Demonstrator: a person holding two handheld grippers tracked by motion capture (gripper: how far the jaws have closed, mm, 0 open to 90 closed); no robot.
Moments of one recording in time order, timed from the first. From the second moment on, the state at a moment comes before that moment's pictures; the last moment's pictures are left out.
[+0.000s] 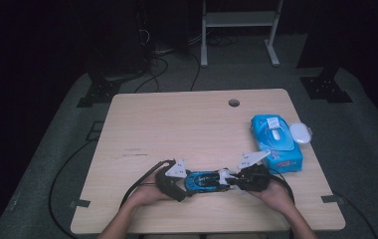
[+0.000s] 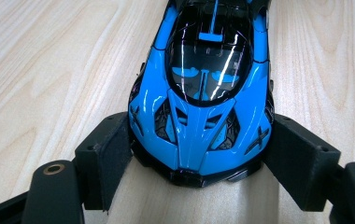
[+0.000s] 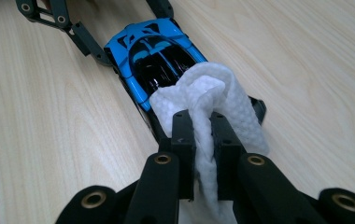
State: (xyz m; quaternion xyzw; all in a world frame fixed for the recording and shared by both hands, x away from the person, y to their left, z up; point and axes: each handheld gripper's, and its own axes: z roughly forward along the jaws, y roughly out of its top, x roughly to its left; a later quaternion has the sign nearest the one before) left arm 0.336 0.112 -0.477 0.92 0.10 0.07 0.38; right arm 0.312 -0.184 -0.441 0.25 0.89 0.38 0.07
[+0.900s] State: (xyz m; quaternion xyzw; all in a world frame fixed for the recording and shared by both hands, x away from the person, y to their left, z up) left arm 0.335 0.113 -0.478 0.91 0.10 0.07 0.39; right arm 0.335 -0.177 -0.438 0.28 0.88 0.37 0.10
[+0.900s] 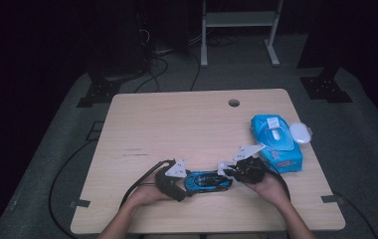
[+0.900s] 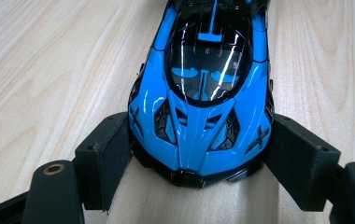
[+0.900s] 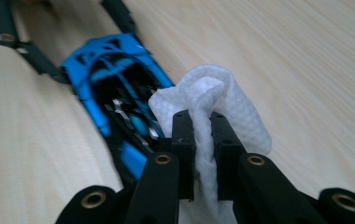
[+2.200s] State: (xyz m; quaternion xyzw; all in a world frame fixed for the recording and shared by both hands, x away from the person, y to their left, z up) left arm 0.337 0.114 -0.476 0.91 0.11 0.05 0.39; right arm 0.323 -0.182 -0.450 0.27 0.87 0.41 0.01
